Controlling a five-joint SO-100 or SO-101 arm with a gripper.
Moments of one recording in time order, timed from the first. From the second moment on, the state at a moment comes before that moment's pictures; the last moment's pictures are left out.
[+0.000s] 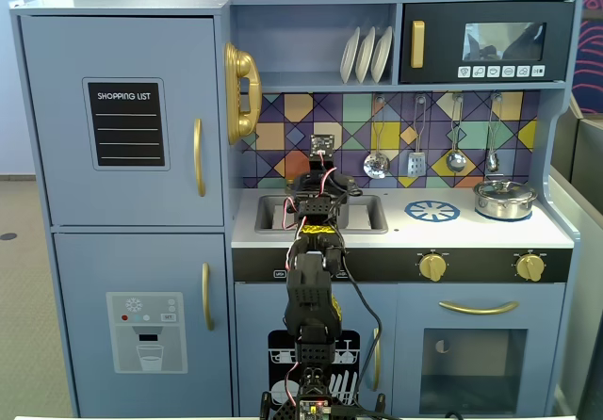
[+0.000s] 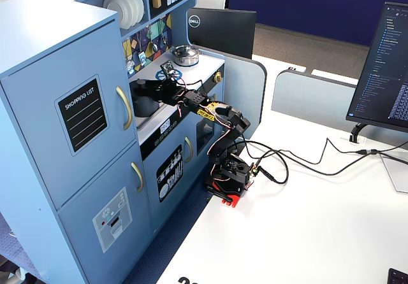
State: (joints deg) arm 3.9 121.0 112.9 3.5 -92.5
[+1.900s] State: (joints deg) arm 31.7 106.5 117.8 -19.6 -89.5
